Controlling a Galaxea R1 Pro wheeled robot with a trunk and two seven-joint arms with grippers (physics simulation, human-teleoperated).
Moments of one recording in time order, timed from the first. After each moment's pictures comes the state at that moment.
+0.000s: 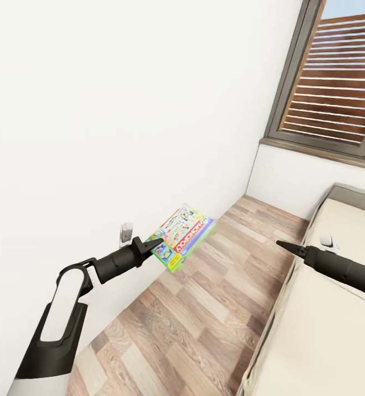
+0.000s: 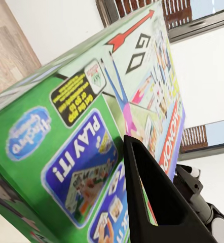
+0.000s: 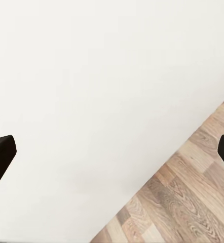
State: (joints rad) left arm -0.49 -0.06 0.03 -1.61 1.22 0.98 0.03; right arm -0.41 -0.39 -0.34 -1.62 -0.78 1.04 0.50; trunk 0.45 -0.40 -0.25
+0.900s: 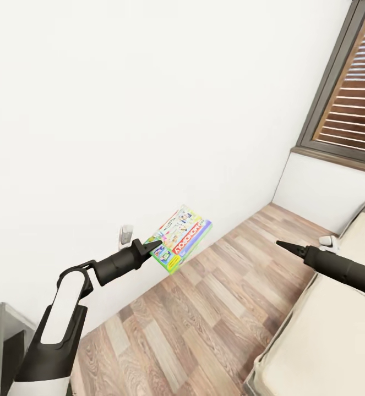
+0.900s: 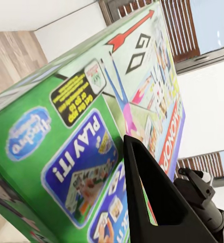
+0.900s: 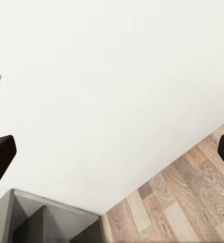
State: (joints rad) left arm -0.47 -0.06 0.03 -1.60 1.20 0.95 0.04; right arm -0.41 -0.39 -0.34 -1.62 -0.78 1.04 0.50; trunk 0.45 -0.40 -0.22
